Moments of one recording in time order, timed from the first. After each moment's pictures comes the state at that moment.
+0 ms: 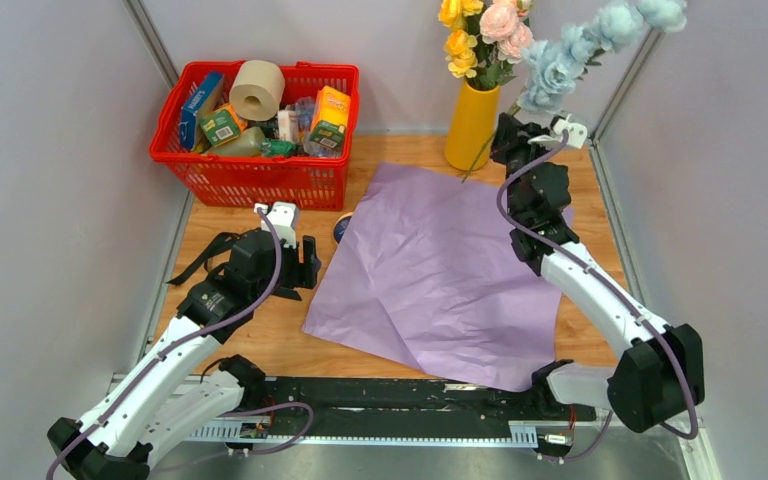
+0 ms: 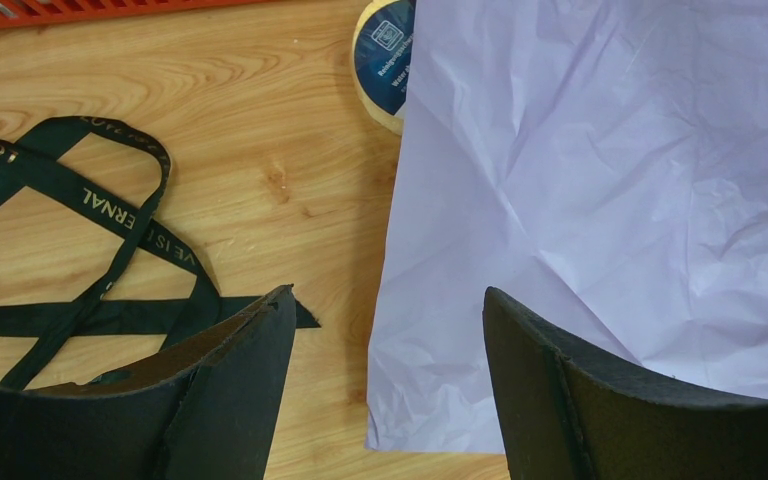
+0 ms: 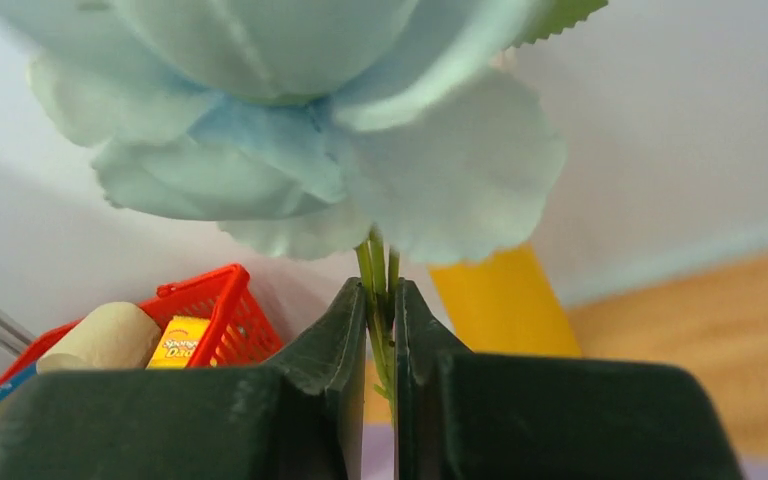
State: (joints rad) left arm -0.58 0.75 0.77 -0.58 -0.20 -0.27; right arm 0.40 1.23 0.97 0.51 0.49 0.44
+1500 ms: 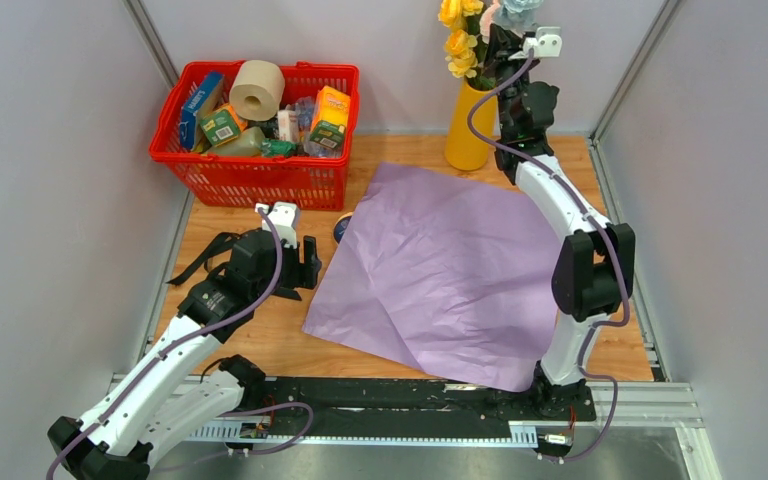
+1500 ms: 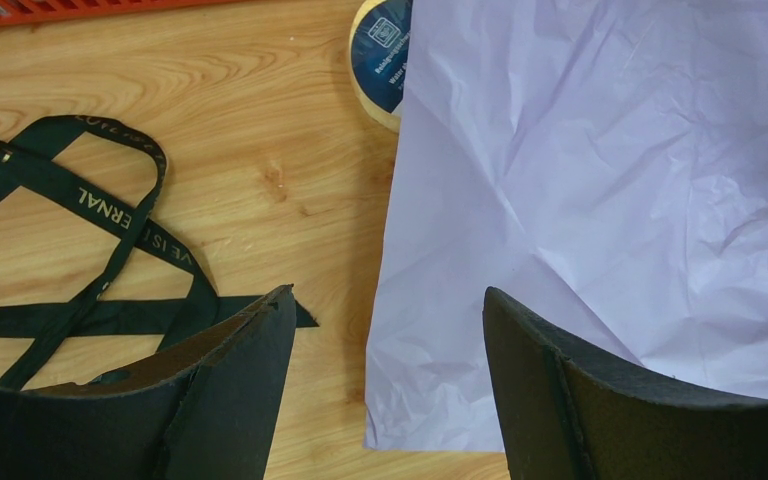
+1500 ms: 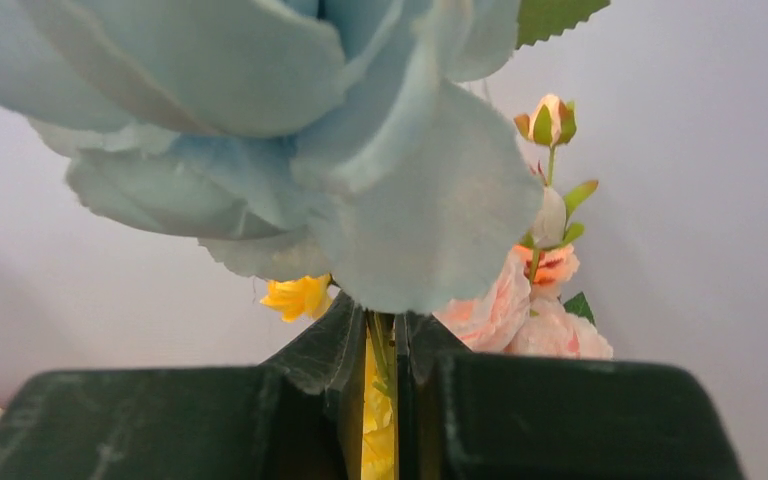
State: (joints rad) left arm -0.58 0.75 0.77 -0.58 -0.19 -0.27; right arm 0.24 1.85 1.67 0.80 0.13 0.07
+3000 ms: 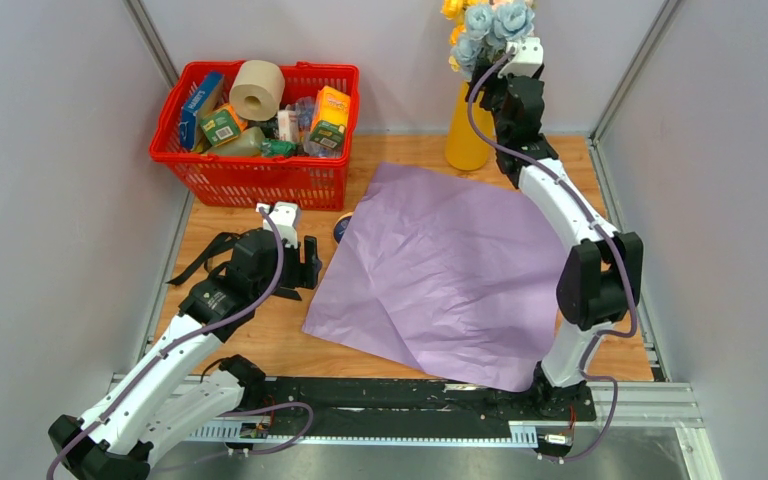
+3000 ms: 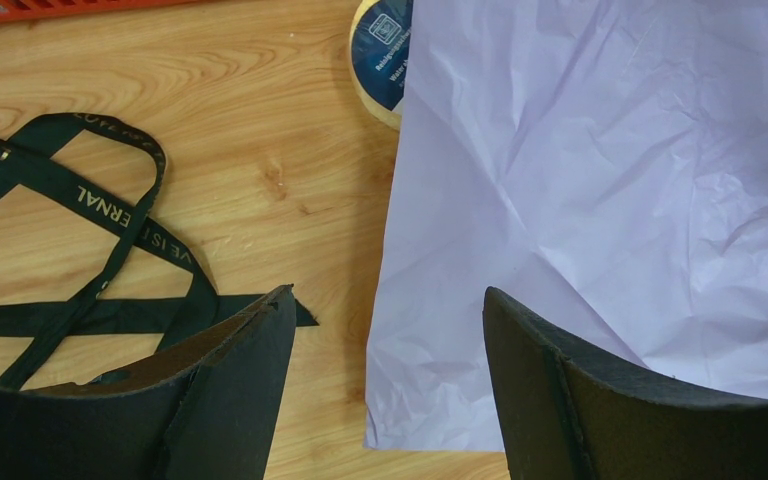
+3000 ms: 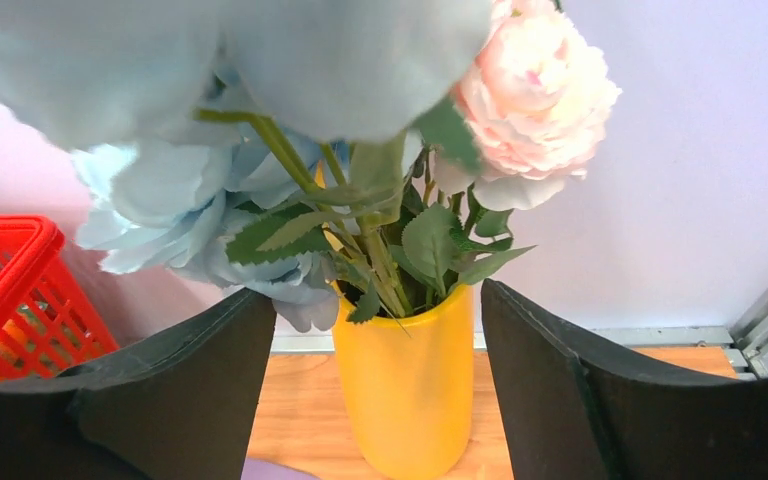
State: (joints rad) left arm -0.58 0.76 0.77 -0.58 -0.19 -0.27; right arm 0.25 1.82 1.64 0.30 0.25 0.06
